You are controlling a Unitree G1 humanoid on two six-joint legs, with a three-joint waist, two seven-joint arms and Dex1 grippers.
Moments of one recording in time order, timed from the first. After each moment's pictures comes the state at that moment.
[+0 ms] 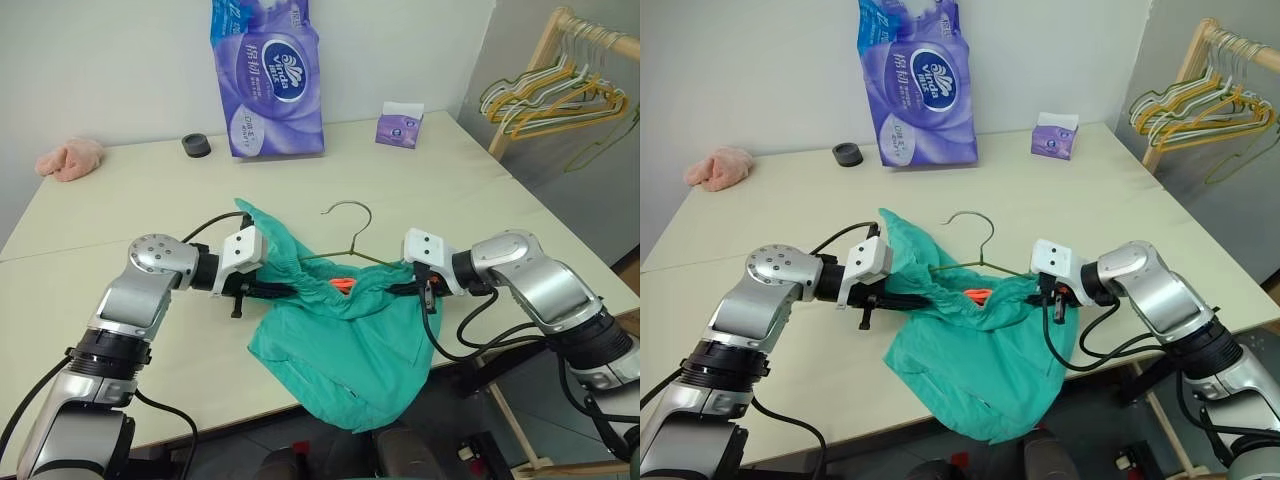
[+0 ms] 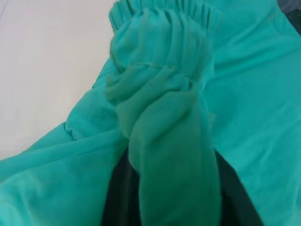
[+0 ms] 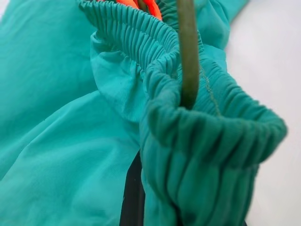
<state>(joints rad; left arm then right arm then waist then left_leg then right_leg) -0.55 0.74 -0.14 0.16 -0.21 0.25 -1.39 -0.67 -0.74 0.42 -0.14 0.18 0.67 1.11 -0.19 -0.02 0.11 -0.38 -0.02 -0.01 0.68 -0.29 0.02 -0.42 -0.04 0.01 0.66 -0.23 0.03</state>
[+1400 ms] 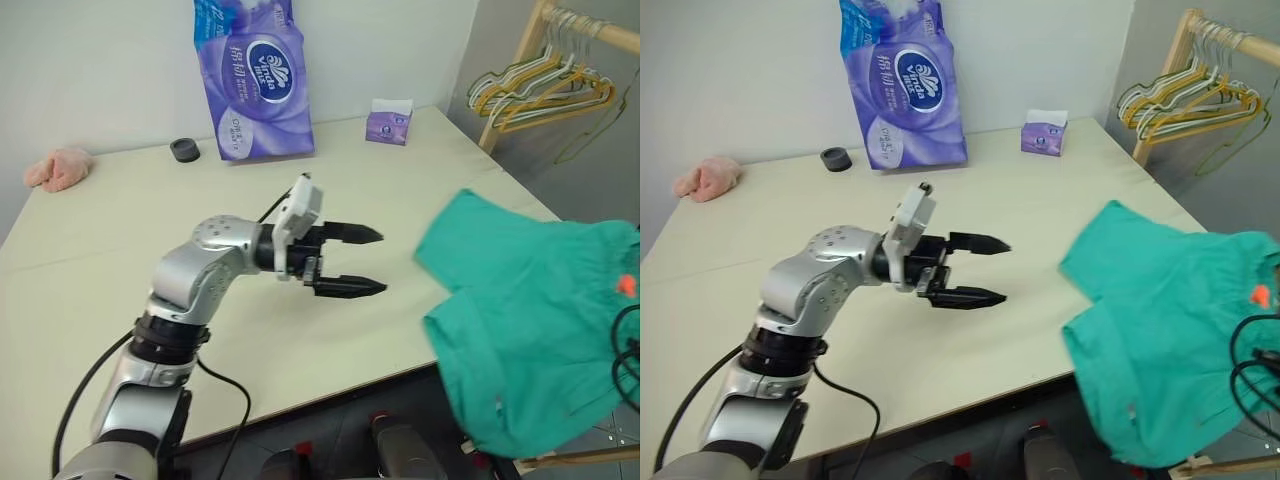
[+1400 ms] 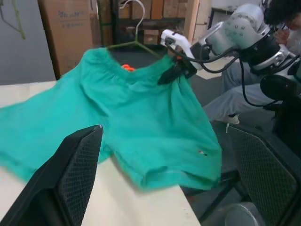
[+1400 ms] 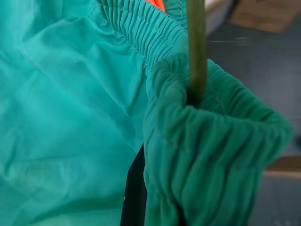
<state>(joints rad) -0.71 0.45 -0.18 -0.13 -0.59 0.60 -1.20 -0.04 -0.69 -0.90 -0.44 0.23 1.51 0.35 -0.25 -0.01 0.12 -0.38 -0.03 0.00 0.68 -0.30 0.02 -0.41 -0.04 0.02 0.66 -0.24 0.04</state>
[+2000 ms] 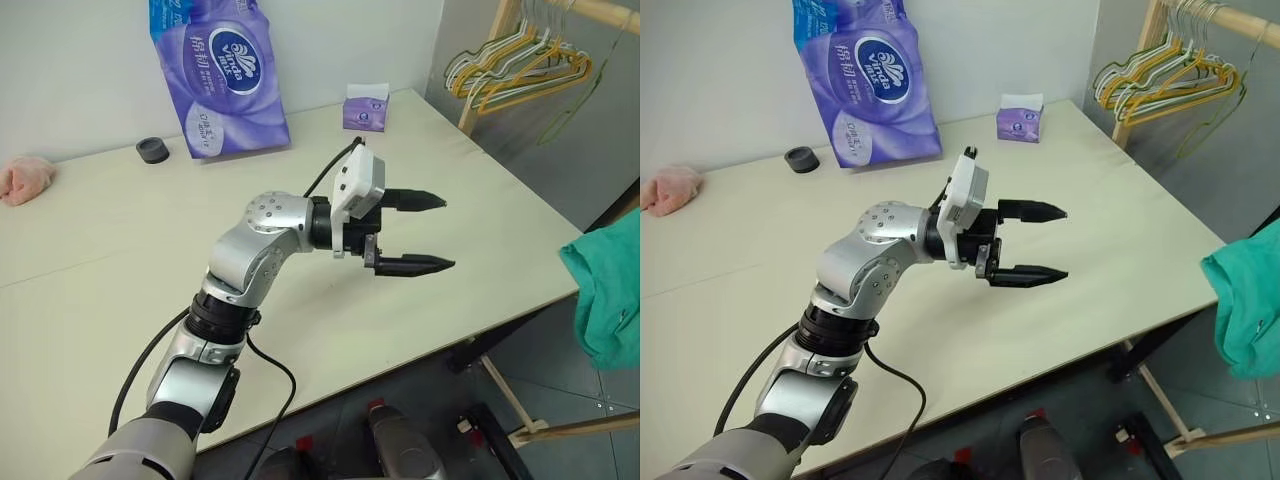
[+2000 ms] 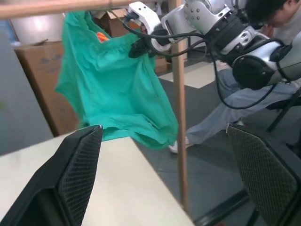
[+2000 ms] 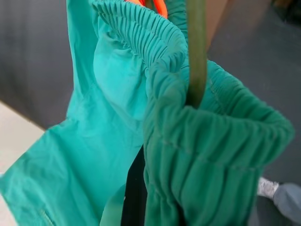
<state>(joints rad) -0.85 0.29 -0.23 -0.07 -0.47 0.45 -1.09 -0.55 -1.02 -0.79 0.21 0.15 1.20 0.18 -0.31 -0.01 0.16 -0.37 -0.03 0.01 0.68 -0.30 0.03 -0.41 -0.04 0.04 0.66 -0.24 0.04</state>
